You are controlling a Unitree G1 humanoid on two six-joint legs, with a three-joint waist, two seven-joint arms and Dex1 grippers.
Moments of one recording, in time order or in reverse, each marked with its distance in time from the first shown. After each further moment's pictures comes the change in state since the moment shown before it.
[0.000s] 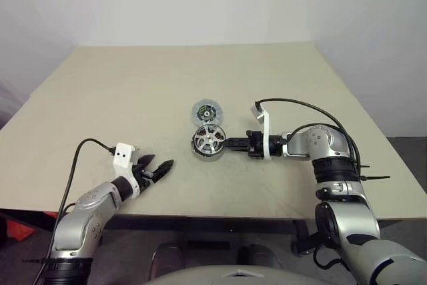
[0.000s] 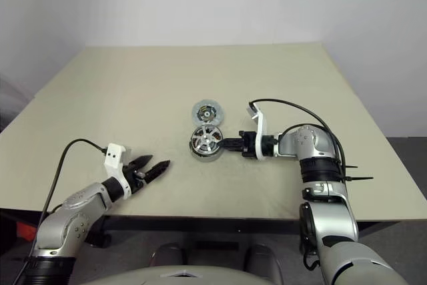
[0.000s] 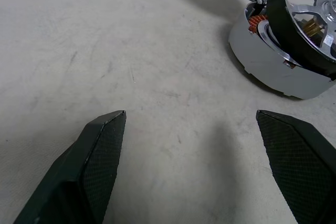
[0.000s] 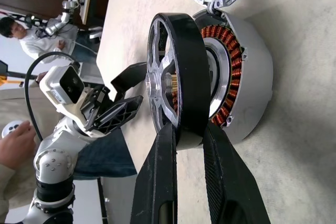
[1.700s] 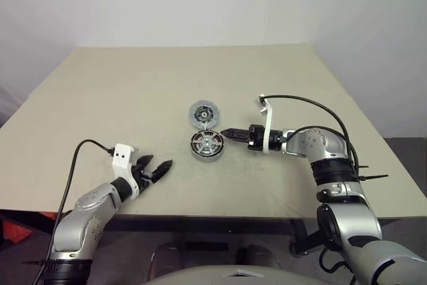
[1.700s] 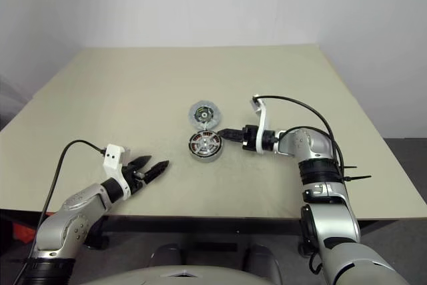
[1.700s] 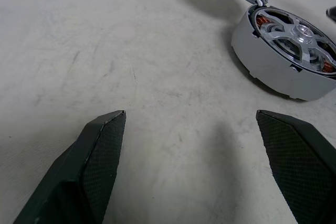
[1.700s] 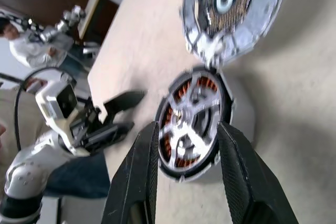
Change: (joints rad) left arm 0.008 -0.001 0.001 -0.001 0.000 -0.008 0.015; right arm 0.011 -0.015 0.052 0.034 -0.052 -0.292 0.119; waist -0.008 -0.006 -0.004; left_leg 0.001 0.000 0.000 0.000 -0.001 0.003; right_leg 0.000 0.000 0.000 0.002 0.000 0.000
